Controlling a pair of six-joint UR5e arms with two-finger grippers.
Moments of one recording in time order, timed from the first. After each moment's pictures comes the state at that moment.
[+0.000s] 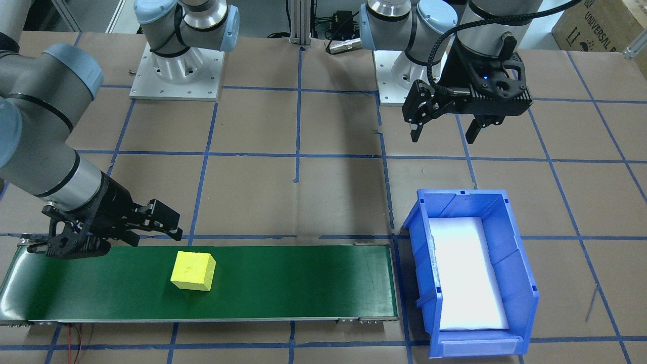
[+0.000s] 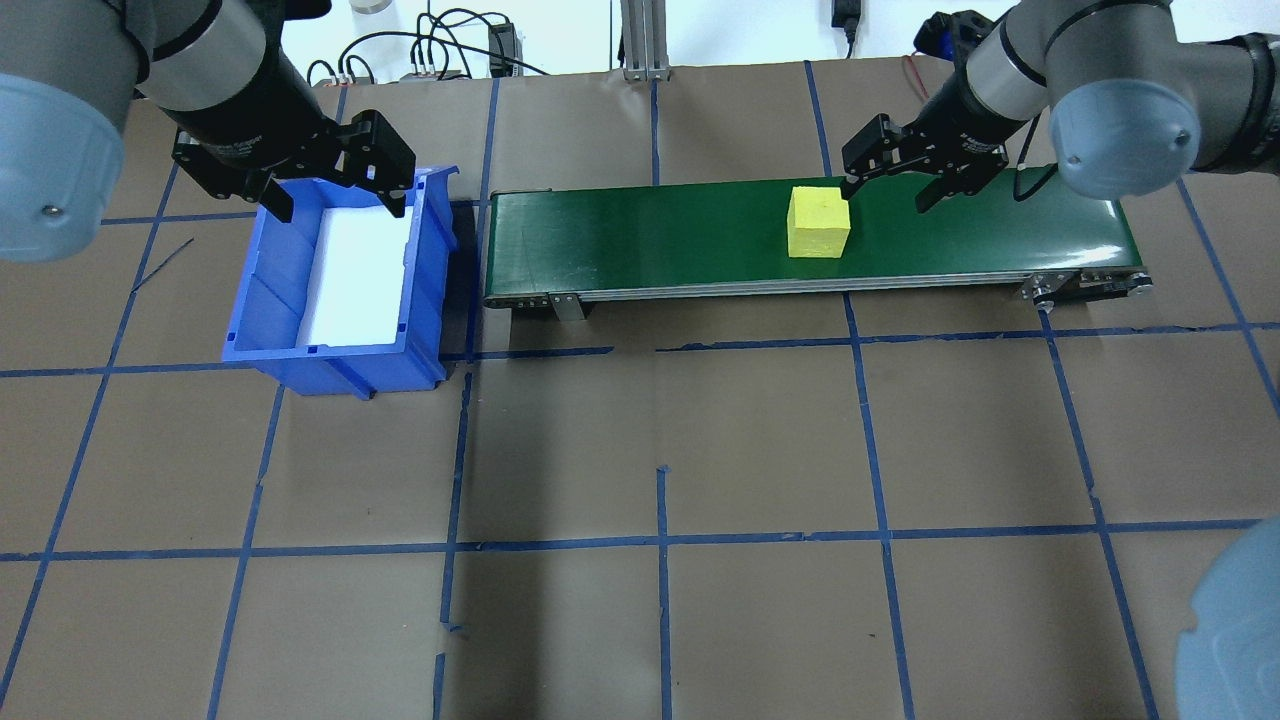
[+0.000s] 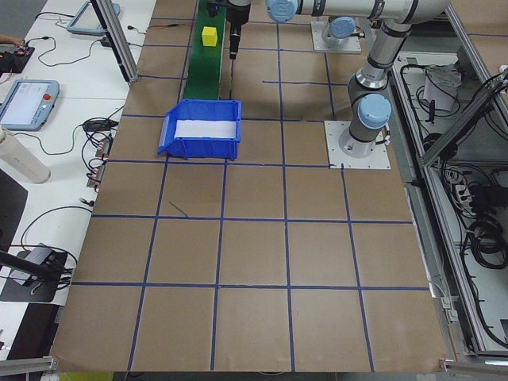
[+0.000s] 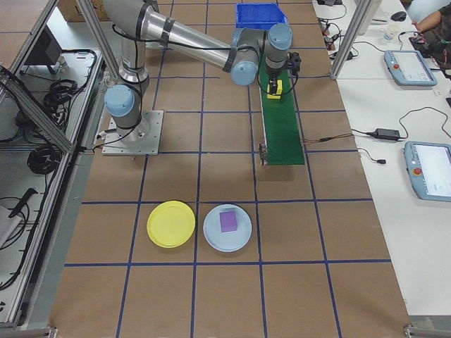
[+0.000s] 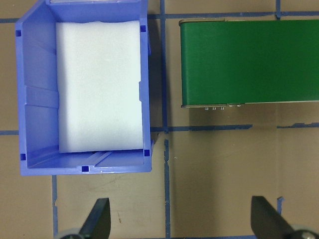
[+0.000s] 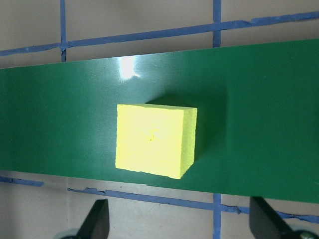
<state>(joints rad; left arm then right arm) -1.58 -1.55 -1.58 -1.44 1.57 0.00 1.42 -1.25 1.62 -1.97 -1.22 -0.13</state>
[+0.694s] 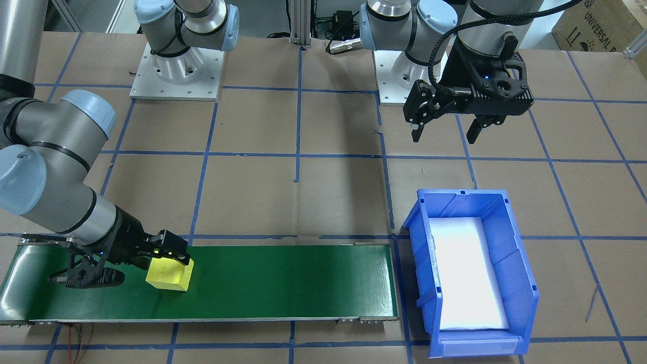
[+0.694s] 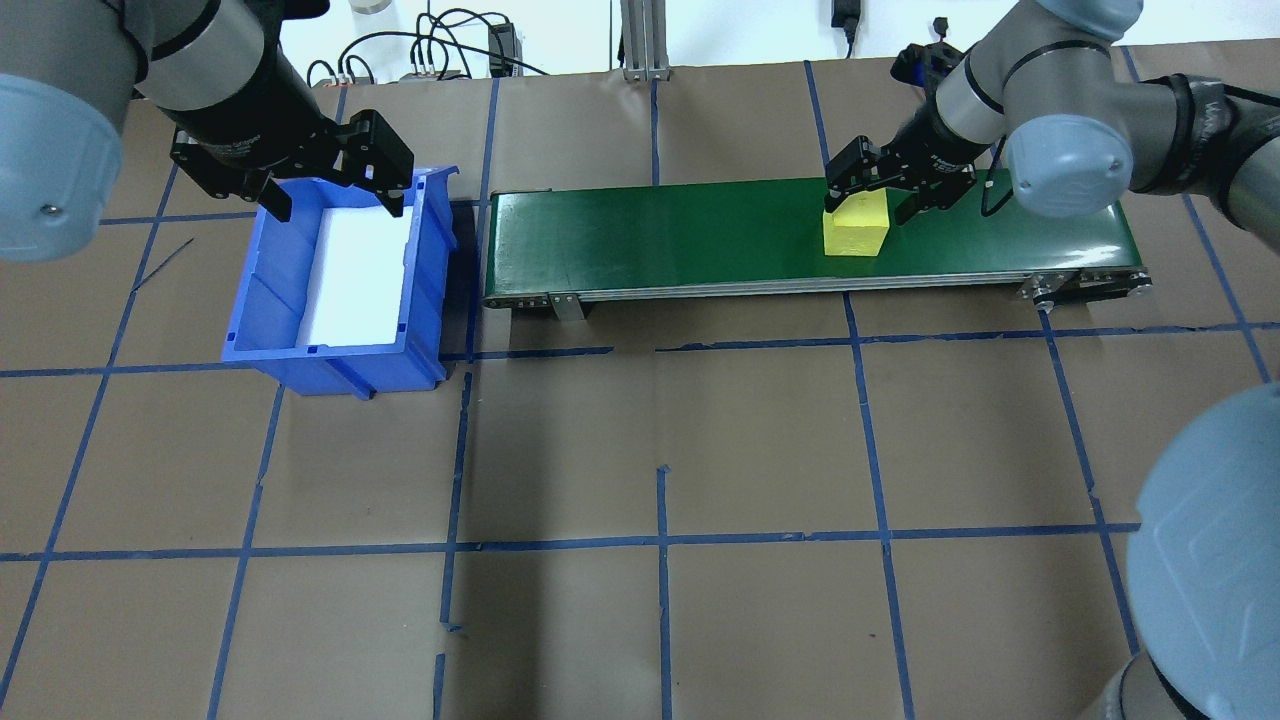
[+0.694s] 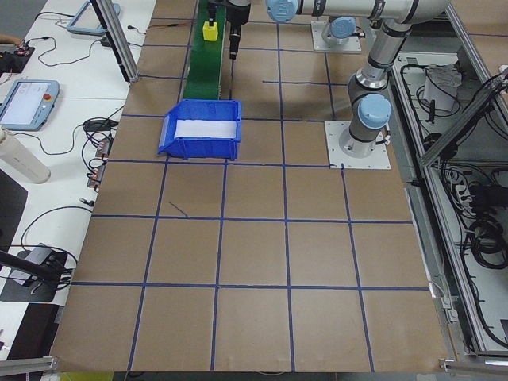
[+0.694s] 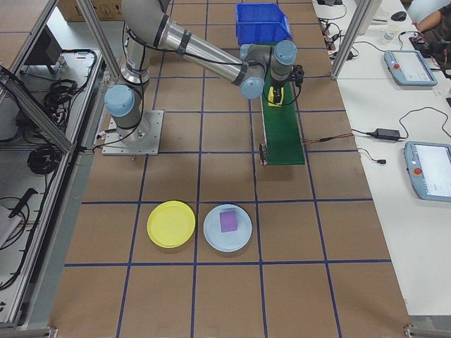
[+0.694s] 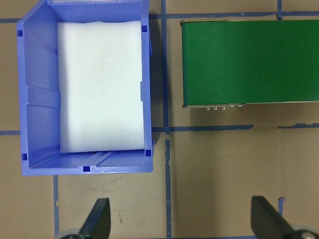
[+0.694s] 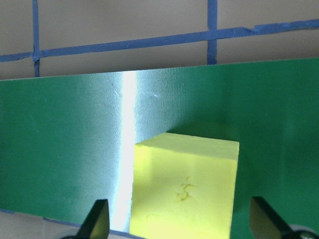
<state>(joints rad) -1.57 -1.55 -1.58 -1.44 1.57 0.01 1.43 -1.13 1.62 -2.10 -1.23 -0.12</state>
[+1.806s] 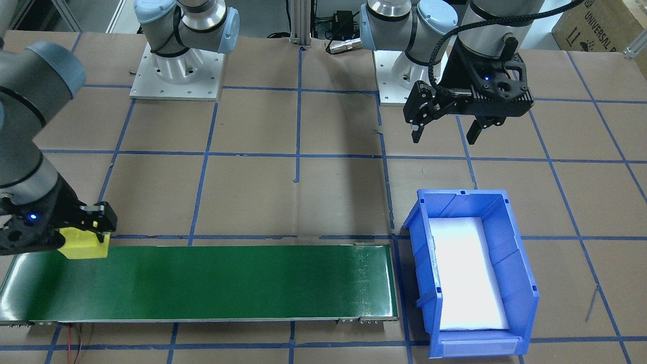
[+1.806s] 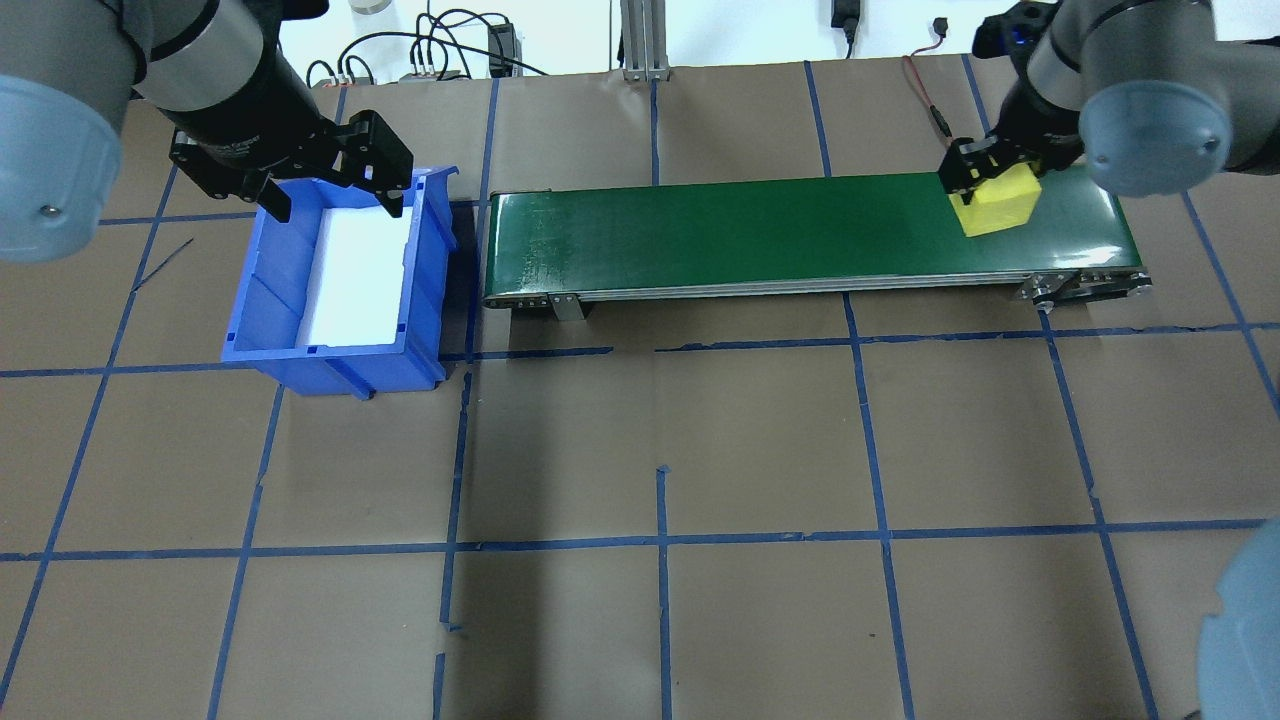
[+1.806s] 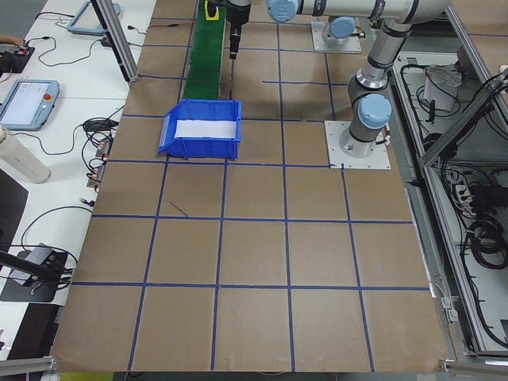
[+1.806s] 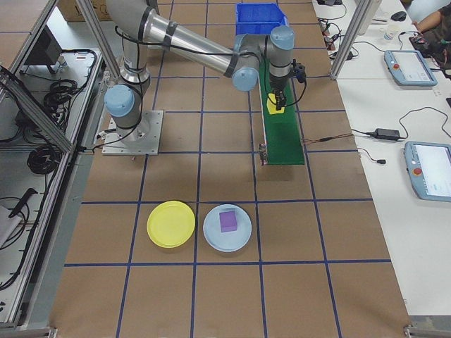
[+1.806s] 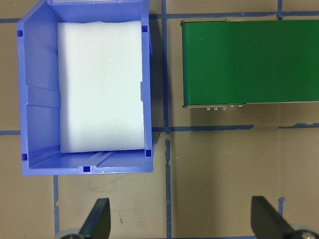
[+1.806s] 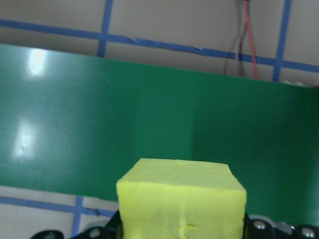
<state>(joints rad) -1.57 -1.55 -1.58 -1.44 1.57 0.01 1.32 -1.31 1.65 -2.02 -1.59 -0.43</state>
